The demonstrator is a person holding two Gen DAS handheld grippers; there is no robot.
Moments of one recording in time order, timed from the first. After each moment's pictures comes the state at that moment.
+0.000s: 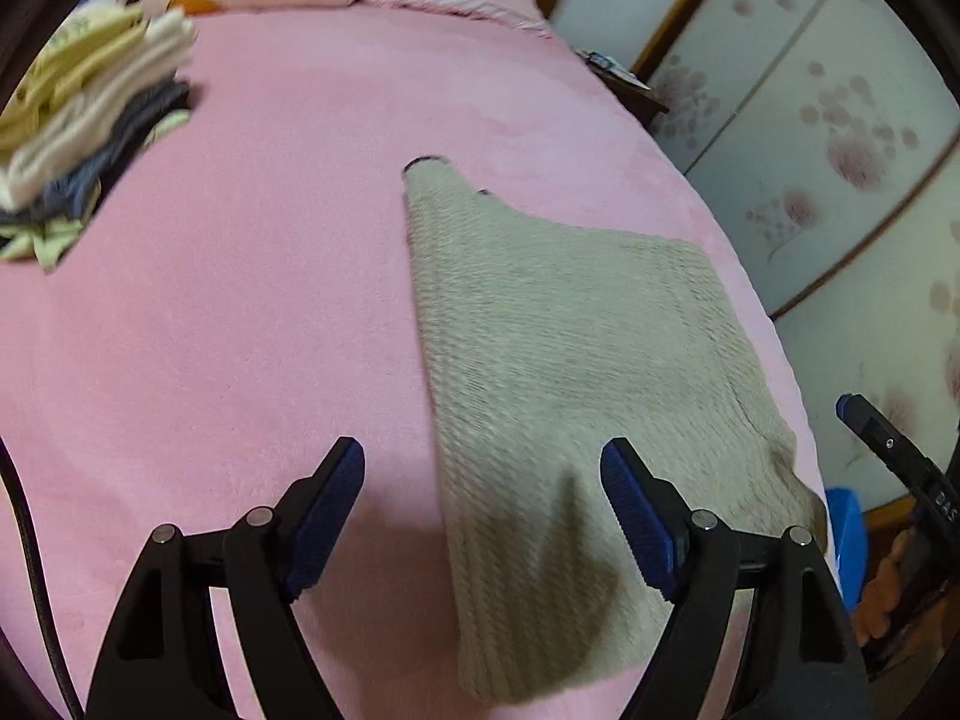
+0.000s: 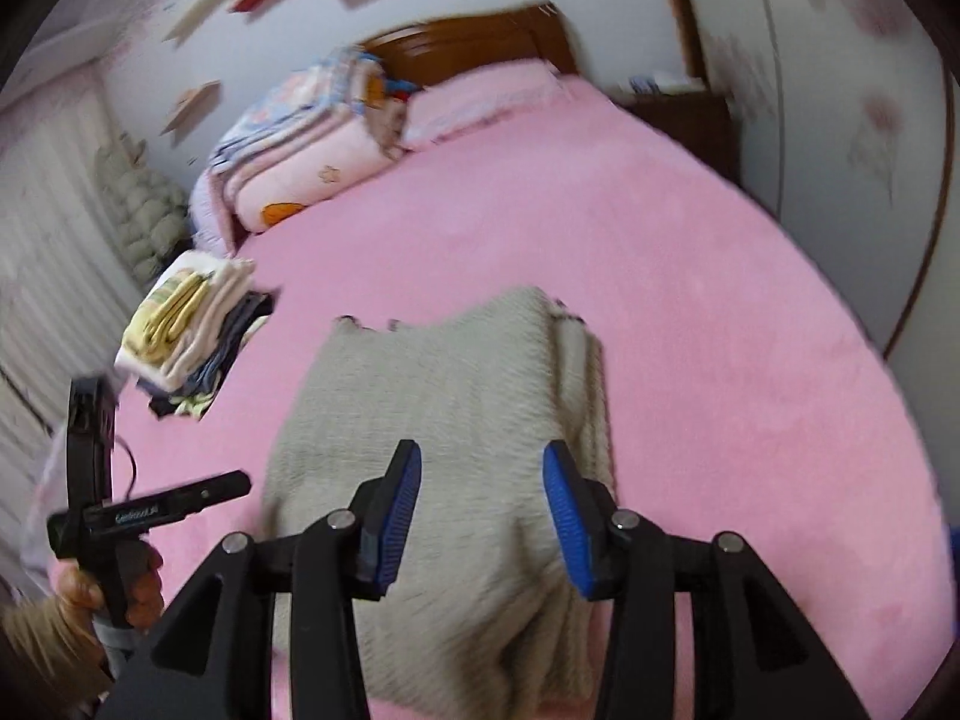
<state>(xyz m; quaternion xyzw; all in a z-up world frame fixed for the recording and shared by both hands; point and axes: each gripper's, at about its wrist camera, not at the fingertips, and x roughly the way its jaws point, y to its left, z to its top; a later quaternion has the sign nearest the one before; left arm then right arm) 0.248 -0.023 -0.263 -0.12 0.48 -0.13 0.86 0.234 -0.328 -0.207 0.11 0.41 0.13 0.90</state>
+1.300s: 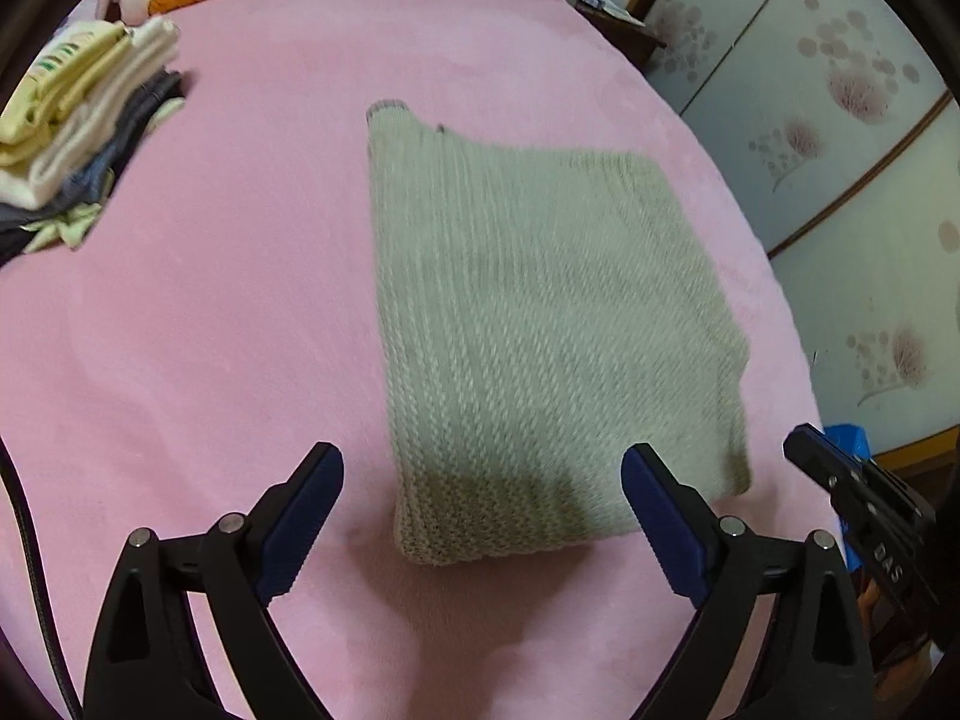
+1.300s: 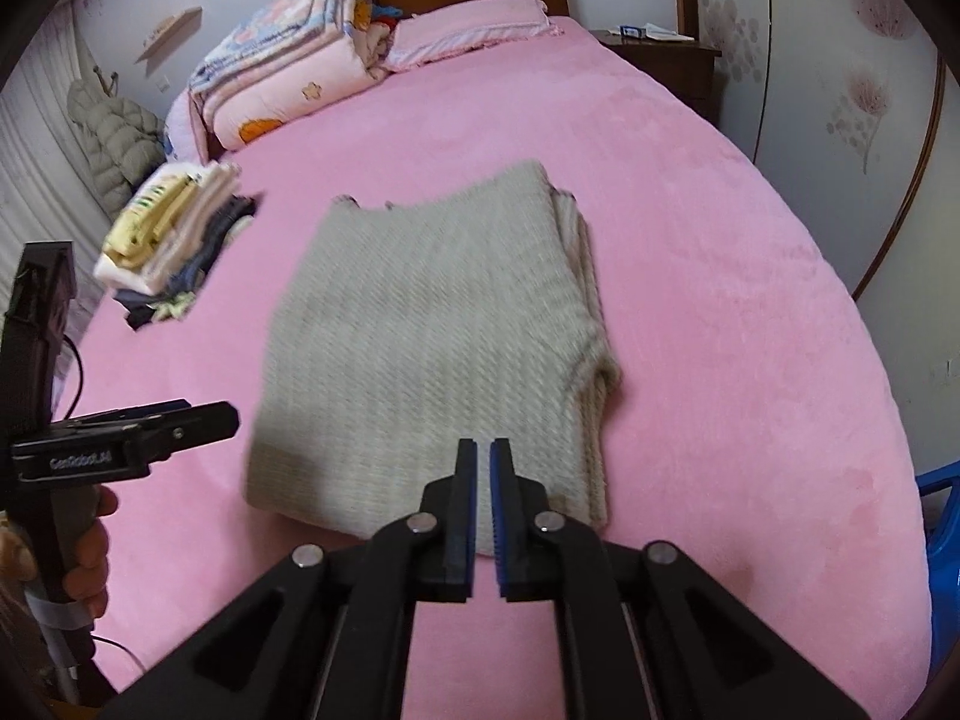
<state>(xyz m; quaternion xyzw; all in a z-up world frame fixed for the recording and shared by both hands) 0.210 -0.060 -0.221 -0.07 0.55 -0.11 0.83 0.174 -0.304 -0.208 0.08 0.50 0.10 0.86</state>
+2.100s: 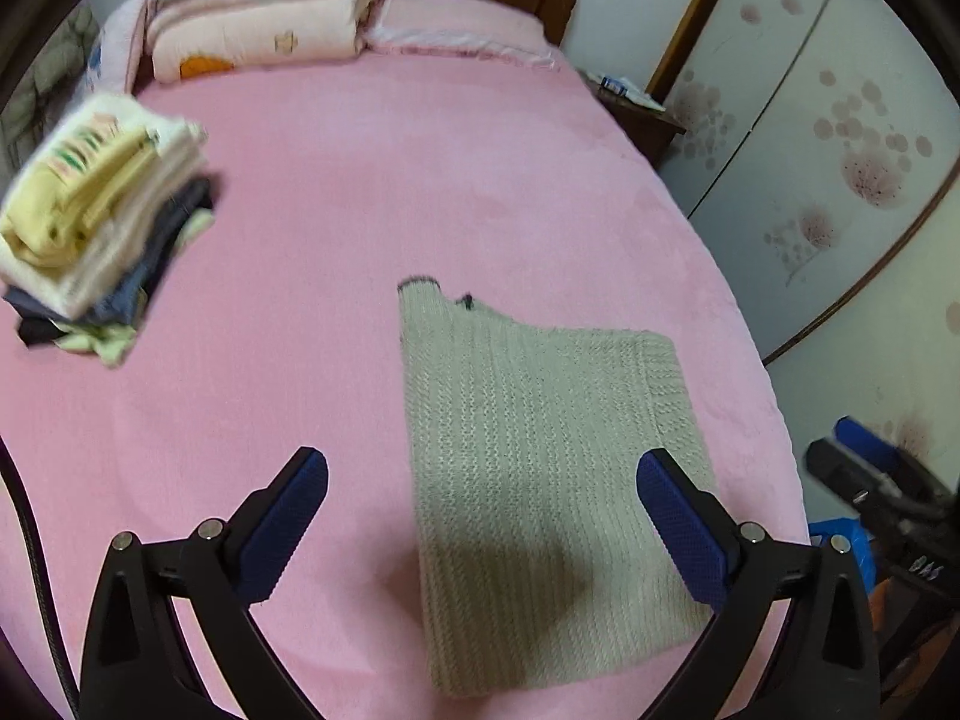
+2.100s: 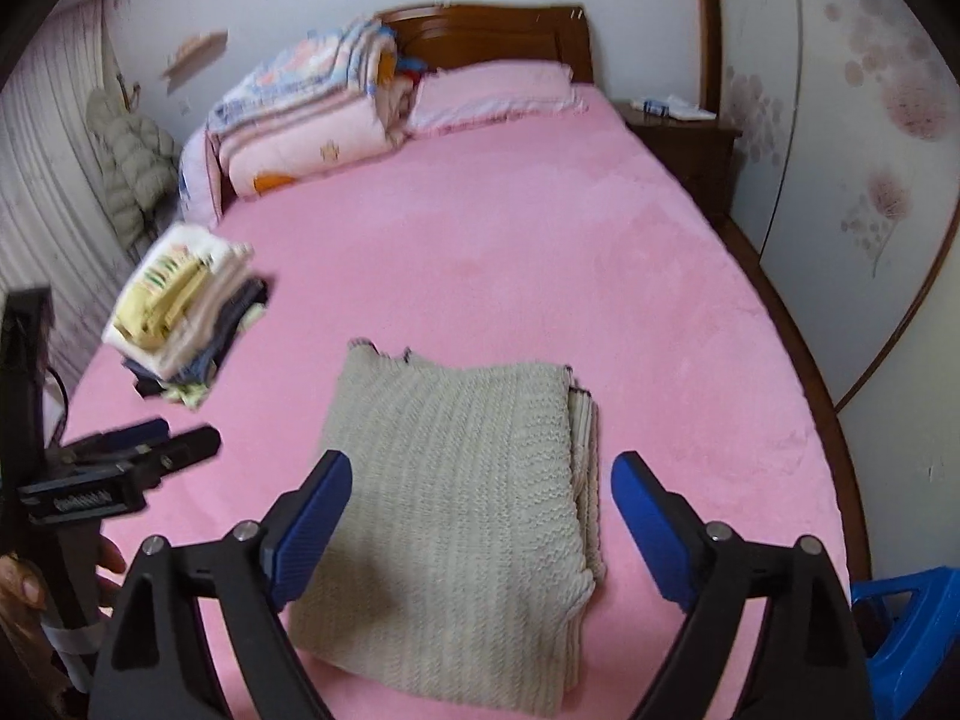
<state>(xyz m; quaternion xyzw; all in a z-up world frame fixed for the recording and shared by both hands) 0.292 -0.041 -0.157 -0.10 0.49 -0.08 0.87 0.285 -0.289 -0.130 0.04 0.46 0.11 0.88</state>
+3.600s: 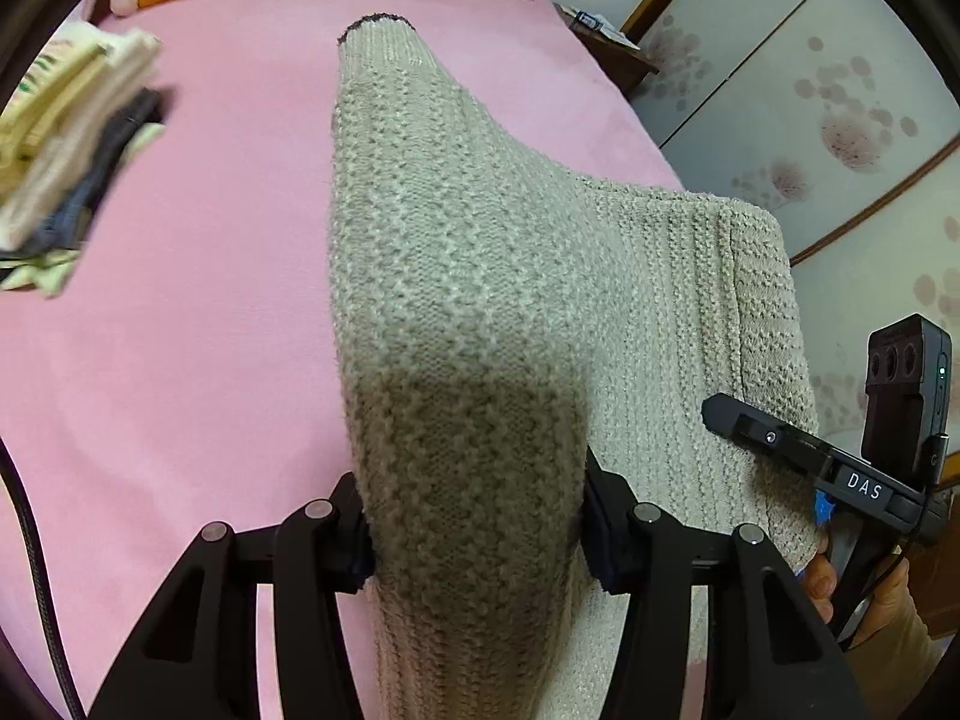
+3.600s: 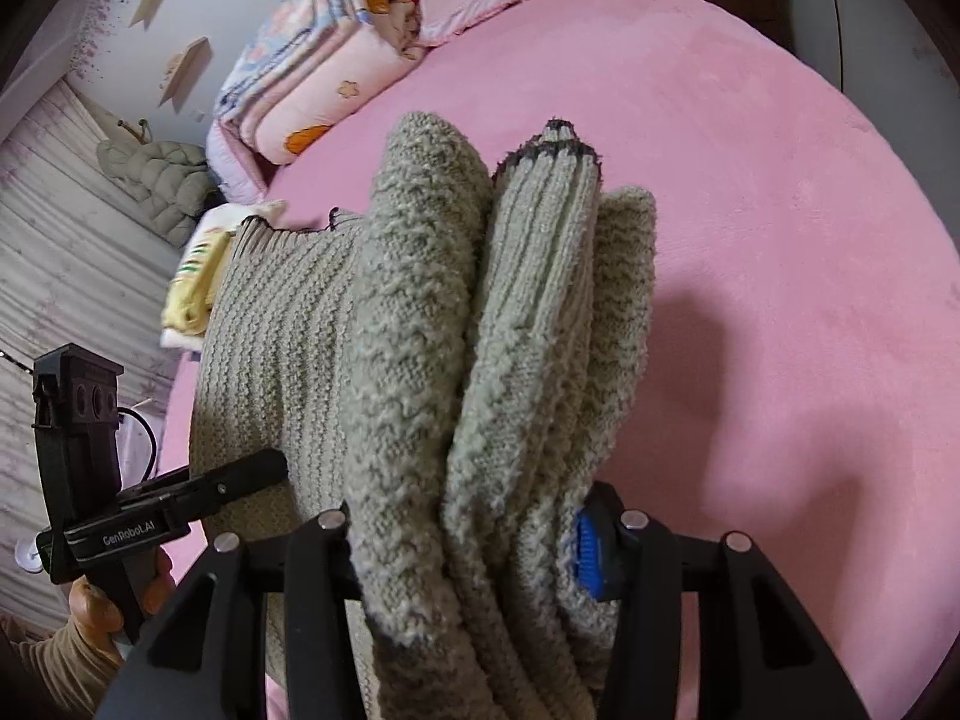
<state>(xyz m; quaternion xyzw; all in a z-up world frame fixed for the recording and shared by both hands) 0.270 -0.053 -0.177 -0.11 0.55 -0.14 0.82 0.294 -0.293 -0.213 0.19 0.54 0.21 0.79</state>
